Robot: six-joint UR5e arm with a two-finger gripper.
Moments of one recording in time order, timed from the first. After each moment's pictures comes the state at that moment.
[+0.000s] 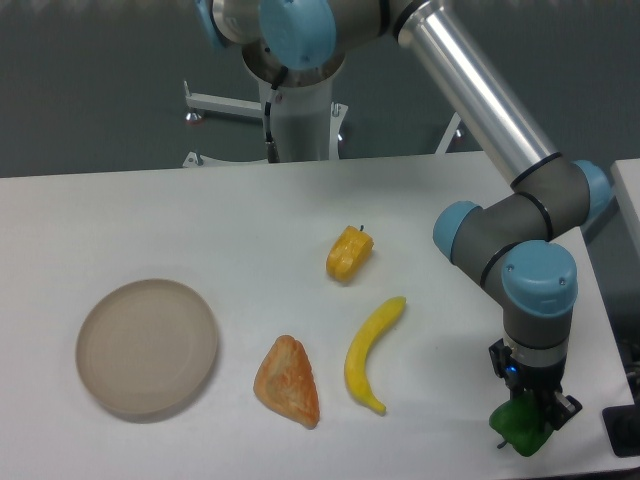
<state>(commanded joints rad) 2.36 -2.49 -0.82 -1.05 1.62 1.51</state>
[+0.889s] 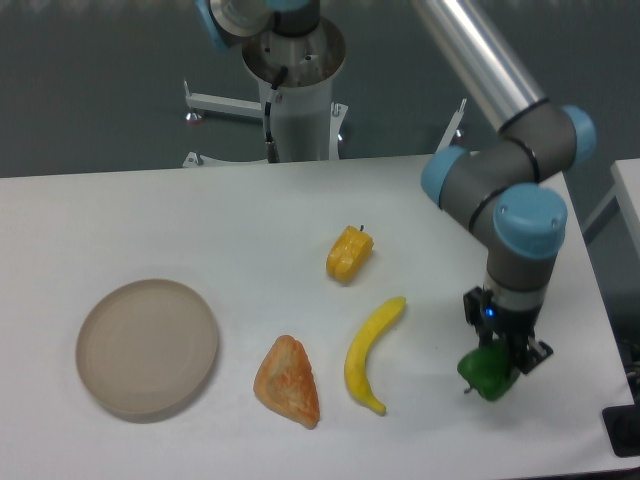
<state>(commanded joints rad) 2.44 -2.17 -1.26 -1.07 1.49 1.52</state>
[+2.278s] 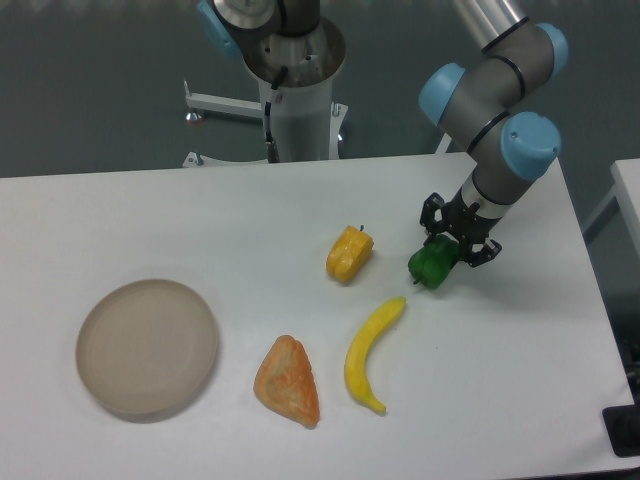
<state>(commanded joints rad) 2.55 -2.02 -1.58 -1.23 1.38 1.44</state>
